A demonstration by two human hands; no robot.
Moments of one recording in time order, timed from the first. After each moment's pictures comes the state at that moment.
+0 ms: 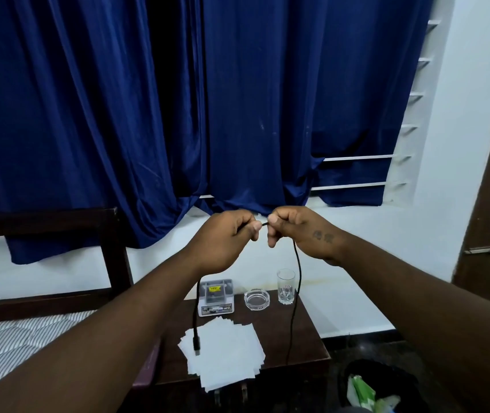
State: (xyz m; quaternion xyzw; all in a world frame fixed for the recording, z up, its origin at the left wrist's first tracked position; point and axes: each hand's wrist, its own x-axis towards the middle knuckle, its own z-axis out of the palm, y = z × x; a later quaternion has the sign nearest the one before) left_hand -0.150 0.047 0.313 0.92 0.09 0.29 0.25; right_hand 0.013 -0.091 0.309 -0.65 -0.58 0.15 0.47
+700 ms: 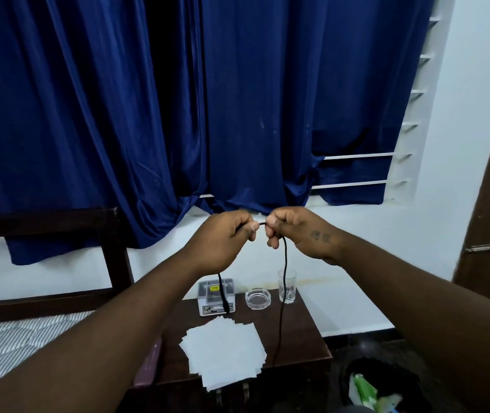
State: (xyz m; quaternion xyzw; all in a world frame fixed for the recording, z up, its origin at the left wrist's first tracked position) left_hand -0.151 0.053 0.309 0.93 0.09 0.30 0.22; right_hand 0.013 -0.086 0.307 -0.65 -0.58 0.16 0.46
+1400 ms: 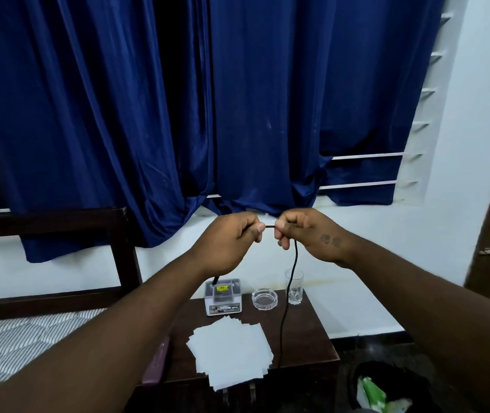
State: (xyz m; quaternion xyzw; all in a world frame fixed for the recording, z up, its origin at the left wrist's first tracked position) left_hand -0.153 0.051 0.308 0.93 0.09 0.29 0.22; right_hand 0.017 -0.088 0.303 -0.65 -0.58 0.14 0.47
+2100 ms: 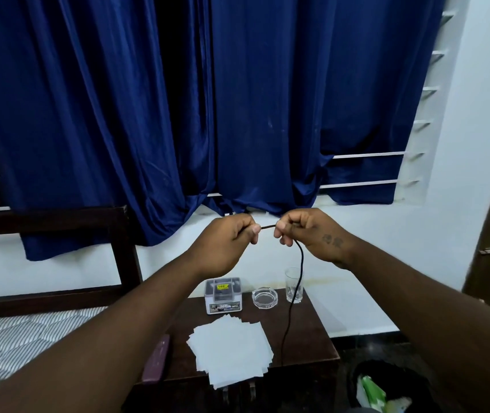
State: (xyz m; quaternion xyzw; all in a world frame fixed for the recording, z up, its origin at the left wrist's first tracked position) left_hand -0.161 0.053 0.305 0.92 0.11 0.28 0.23; right_hand 0.022 -0.084 0.295 -0.64 -0.56 0.14 0.51
